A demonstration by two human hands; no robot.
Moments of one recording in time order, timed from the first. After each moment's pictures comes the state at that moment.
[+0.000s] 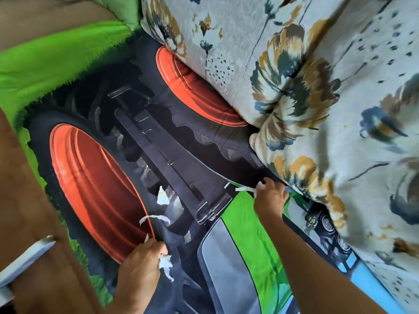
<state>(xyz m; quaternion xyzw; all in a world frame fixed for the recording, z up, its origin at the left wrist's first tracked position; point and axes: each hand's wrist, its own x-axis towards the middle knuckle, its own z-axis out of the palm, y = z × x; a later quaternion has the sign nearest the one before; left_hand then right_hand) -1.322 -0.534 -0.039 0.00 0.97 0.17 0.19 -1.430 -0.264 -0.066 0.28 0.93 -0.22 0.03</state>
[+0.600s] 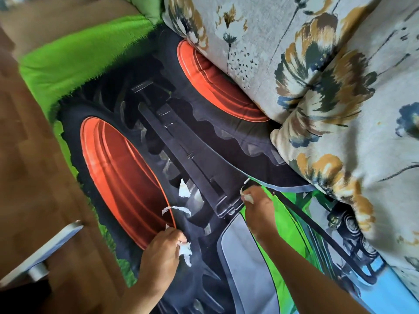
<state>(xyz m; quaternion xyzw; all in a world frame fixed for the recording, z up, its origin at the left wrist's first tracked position) -1.322 -0.544 -0.038 -0.04 0.96 0.24 0.17 -1.399 -0.330 -0.059 0.12 0.90 -0.42 0.00</state>
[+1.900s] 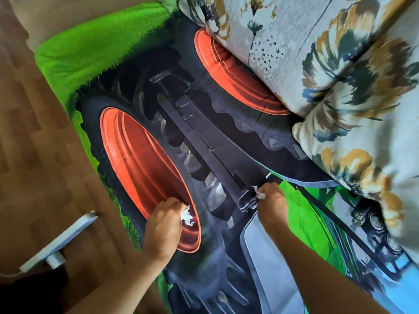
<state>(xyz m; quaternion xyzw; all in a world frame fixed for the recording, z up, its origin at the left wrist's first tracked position) -1.360 -0.589 -0.037 -0.02 0.98 0.18 0.11 -1.401 -0.356 -0.075 0.17 0.94 -0.30 0.03</state>
